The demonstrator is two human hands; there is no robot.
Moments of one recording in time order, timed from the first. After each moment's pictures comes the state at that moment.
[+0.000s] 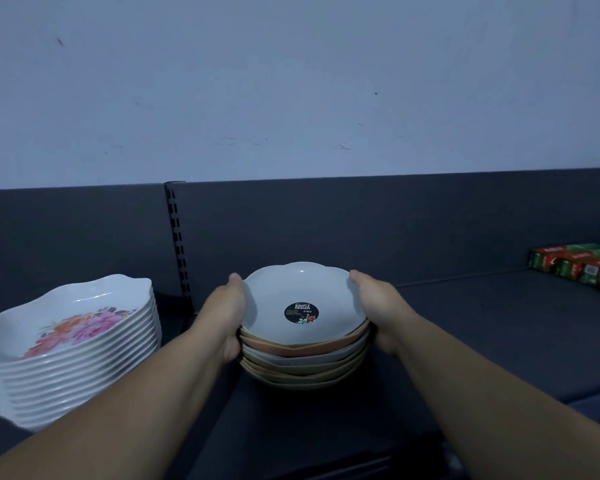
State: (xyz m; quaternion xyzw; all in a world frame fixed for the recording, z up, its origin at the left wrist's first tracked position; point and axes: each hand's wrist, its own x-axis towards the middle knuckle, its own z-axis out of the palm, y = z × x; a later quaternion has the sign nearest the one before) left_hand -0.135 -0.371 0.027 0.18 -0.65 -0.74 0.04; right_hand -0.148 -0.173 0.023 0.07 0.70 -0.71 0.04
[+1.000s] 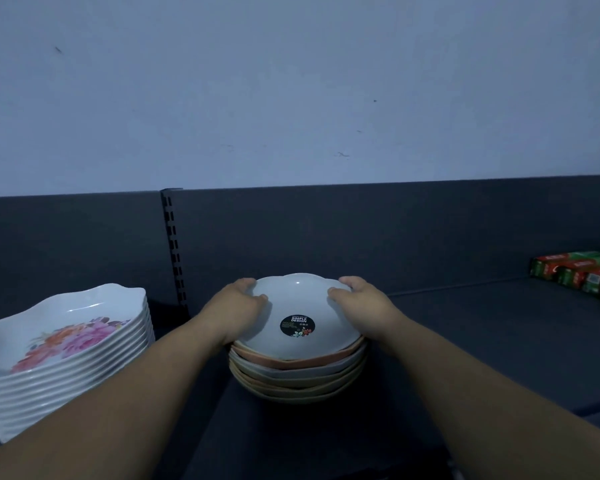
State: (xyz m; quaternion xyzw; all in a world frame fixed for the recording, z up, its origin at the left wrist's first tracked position) left_hand -0.145 -0.376 0.040 0.04 -0.91 -0.41 0.04; right_hand -0.162 -0.173 0.027 0.00 0.85 -0.52 -0.02
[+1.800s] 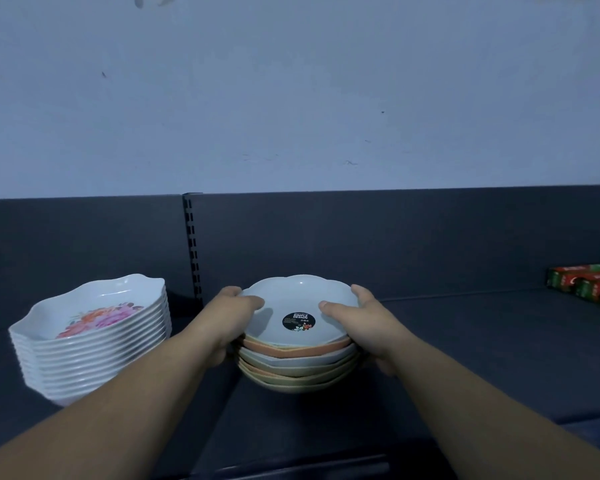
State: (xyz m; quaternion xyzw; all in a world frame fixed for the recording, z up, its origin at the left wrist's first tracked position) left_hand -0.109 -0.368 0.033 0.15 -0.78 -0.60 0.05; right_hand -0.130 -0.162 0.018 0.00 0.79 -0.61 0.06
